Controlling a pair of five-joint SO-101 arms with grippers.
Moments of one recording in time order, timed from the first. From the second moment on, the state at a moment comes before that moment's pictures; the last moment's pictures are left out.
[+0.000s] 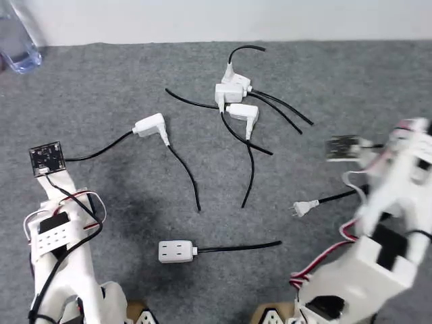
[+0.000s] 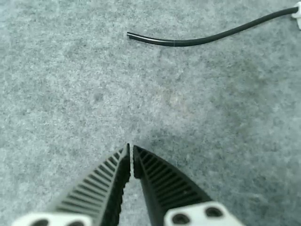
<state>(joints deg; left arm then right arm) -29.8 -32.0 69.5 32.8 -1.1 26.9 13.5 -3.5 100.5 105.0</state>
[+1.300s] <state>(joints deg) -28.2 -32.0 70.0 32.8 -2.9 11.8 23.5 5.4 81.0 116.3</state>
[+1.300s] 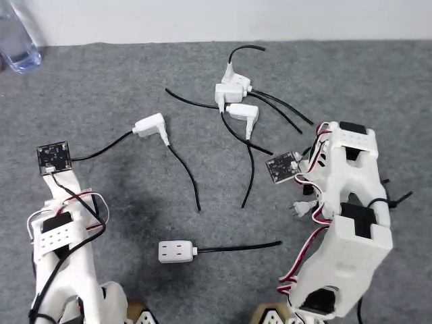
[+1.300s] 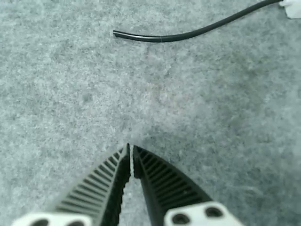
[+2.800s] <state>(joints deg) -28.2 -32.0 70.0 32.8 -2.9 7.8 23.8 5.2 85.5 123.7</state>
